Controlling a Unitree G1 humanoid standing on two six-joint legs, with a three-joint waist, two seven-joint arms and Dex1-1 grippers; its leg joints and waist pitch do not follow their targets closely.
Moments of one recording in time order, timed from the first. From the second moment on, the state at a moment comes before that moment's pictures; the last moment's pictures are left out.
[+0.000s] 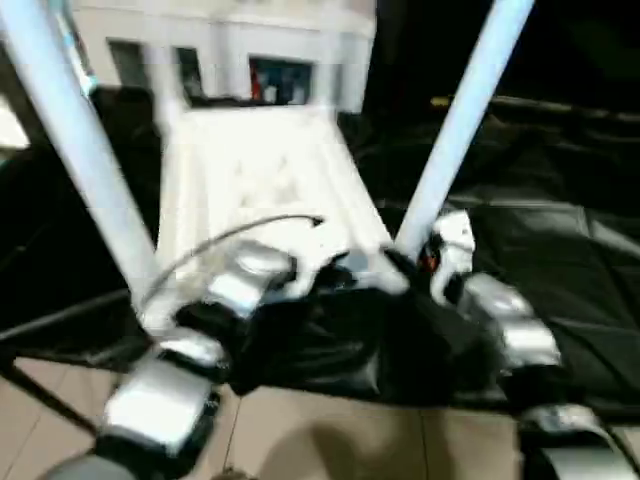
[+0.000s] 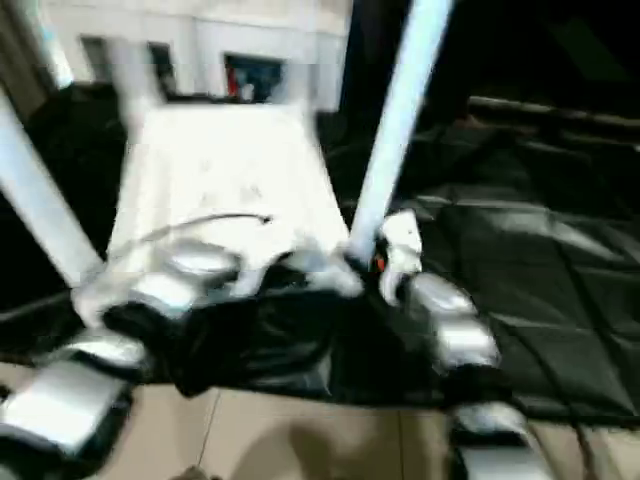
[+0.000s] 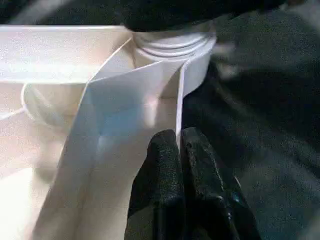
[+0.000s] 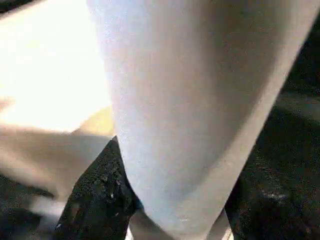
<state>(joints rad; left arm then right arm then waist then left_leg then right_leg) -0.82 0.05 -0.24 0.99 0.17 0.06 -0.83 -0.51 -0.14 -0.07 0.67 0.13 0.13 0.44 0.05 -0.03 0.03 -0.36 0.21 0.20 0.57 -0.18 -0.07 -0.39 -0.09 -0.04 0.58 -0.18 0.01</state>
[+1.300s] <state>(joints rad) -0.80 0.28 -0.26 0.94 0.10 -0.03 -1.37 -0.46 -0.35 0.10 0.55 0.19 0.15 1.13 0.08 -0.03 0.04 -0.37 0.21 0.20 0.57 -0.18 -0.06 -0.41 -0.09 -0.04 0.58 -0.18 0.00</state>
